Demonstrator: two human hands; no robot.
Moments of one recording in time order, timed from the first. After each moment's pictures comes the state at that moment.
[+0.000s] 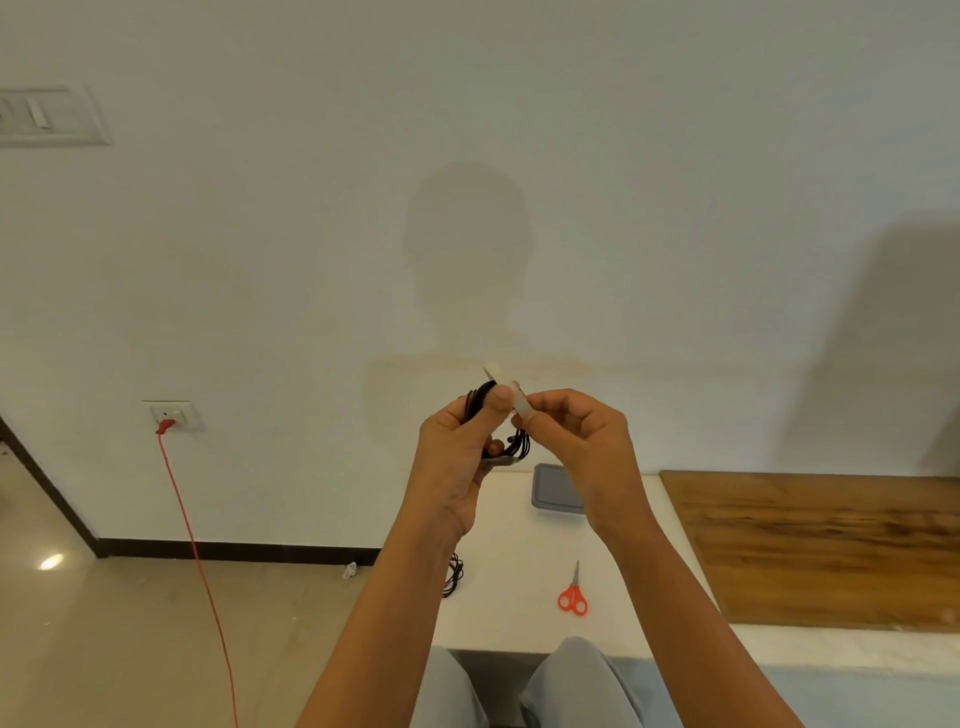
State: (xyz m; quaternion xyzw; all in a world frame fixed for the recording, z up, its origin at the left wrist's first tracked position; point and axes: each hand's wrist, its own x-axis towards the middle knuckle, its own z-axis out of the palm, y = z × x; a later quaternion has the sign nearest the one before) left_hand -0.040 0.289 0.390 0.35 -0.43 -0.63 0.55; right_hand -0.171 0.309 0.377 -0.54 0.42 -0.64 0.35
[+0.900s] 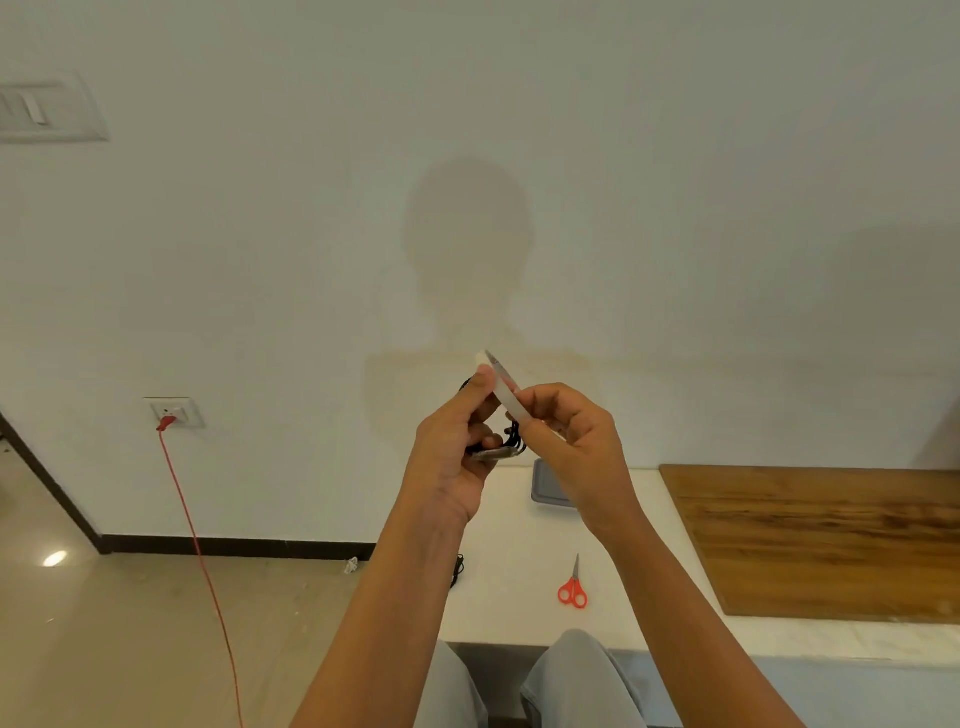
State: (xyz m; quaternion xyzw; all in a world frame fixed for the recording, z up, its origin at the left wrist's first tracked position) left_hand -0.040 0.287 0.397 0.34 -0.31 -0.70 0.54; right_hand -0.165 0.312 0.375 -0.58 0.43 -0.62 0.30
